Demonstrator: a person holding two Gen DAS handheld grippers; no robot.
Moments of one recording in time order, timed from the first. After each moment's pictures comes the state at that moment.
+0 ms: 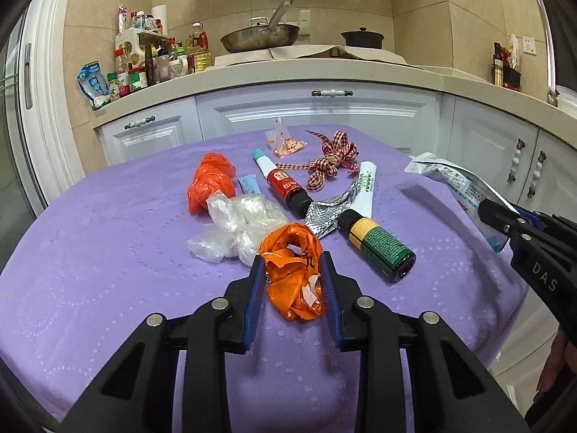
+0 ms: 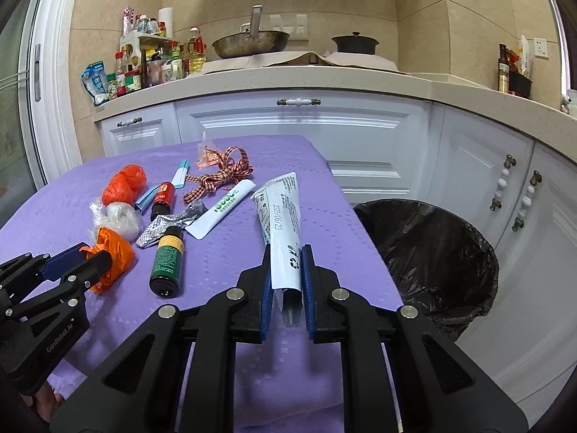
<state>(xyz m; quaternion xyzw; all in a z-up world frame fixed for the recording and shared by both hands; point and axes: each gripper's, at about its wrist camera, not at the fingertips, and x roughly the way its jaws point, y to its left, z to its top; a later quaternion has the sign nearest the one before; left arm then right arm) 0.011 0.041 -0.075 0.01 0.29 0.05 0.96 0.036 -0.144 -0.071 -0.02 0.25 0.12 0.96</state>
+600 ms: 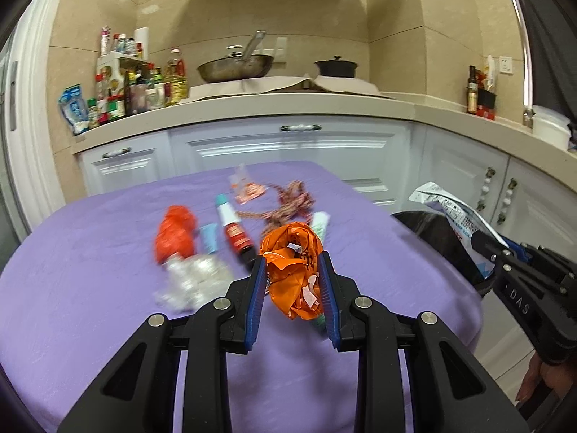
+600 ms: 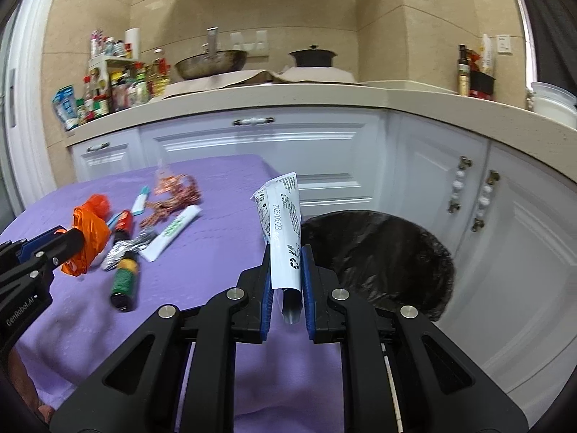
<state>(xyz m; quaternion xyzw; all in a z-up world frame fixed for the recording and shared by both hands) 0.025 0.006 -0.036 0.00 0.24 0.00 0.97 0.035 -0.196 -0.054 0.00 0.22 0.06 0.97</state>
